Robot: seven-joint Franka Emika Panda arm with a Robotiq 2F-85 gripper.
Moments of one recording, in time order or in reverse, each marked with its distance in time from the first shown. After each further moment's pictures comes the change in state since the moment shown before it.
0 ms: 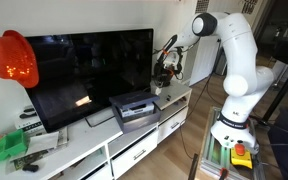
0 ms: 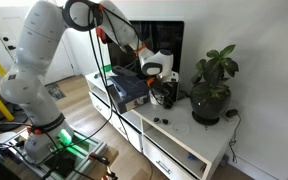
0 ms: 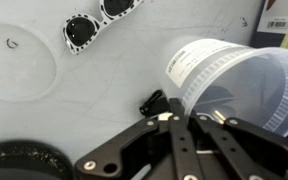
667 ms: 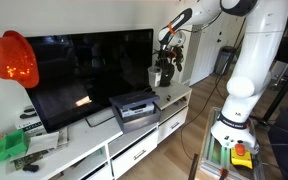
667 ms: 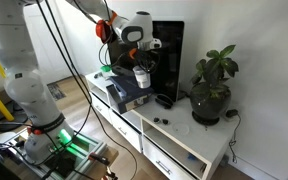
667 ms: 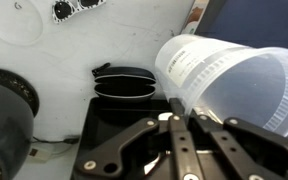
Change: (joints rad) arm 0.176 -0.505 -0.048 -0.276 -0.161 -0.136 0.030
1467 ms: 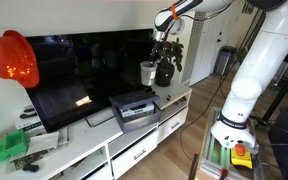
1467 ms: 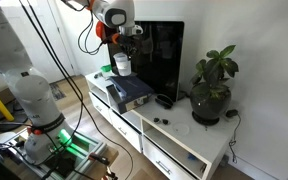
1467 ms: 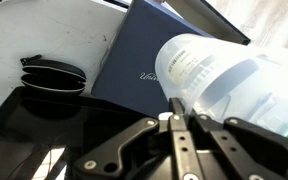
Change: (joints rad) arm 0.175 -0.206 0.009 -0.046 0.020 -0.209 0.011
